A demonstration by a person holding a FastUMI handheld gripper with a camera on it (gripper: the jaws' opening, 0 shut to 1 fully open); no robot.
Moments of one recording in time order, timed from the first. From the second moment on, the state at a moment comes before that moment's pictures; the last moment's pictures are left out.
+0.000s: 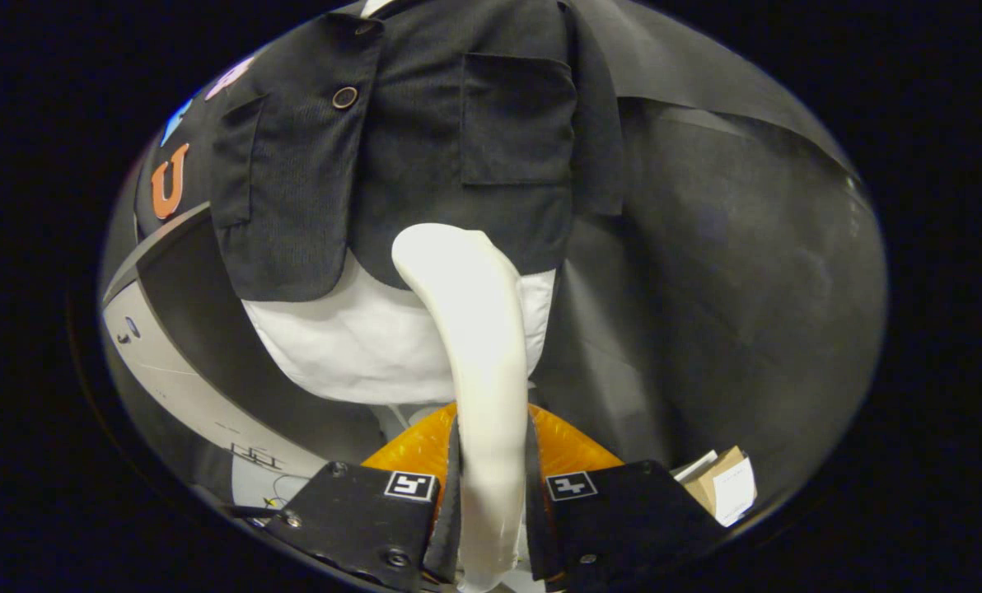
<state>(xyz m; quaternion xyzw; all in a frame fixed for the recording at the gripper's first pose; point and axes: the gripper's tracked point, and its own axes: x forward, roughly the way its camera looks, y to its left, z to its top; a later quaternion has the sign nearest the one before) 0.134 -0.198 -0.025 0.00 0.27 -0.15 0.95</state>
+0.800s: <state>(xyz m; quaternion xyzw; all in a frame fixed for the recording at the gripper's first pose) 0.096 -0.160 0.039 0.02 0.12 -0.19 0.97</state>
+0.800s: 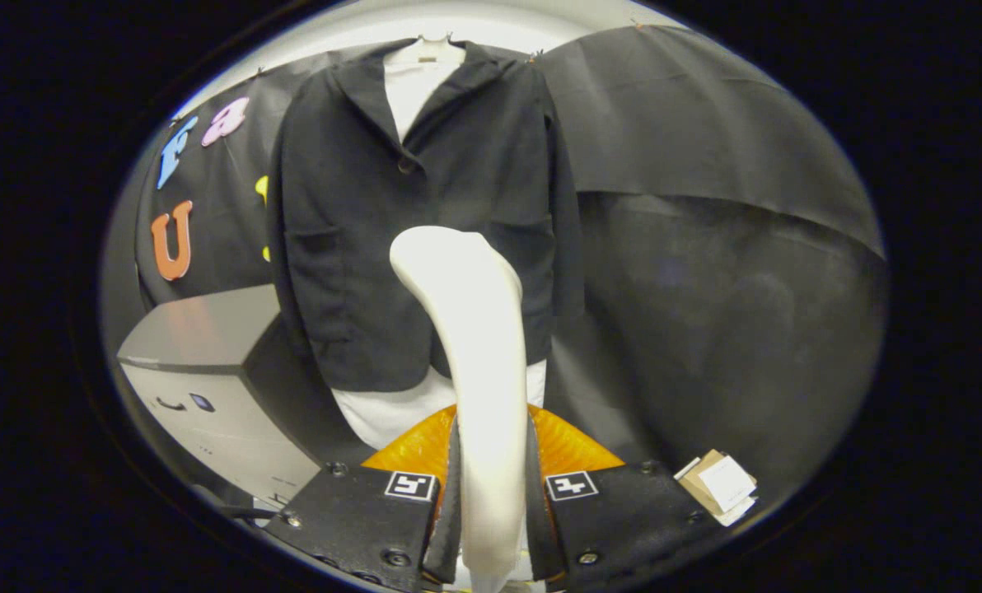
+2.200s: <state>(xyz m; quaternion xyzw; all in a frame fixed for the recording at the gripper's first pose) -0.110 -0.022 0.148 -0.01 -0.02 -0.07 1.00</state>
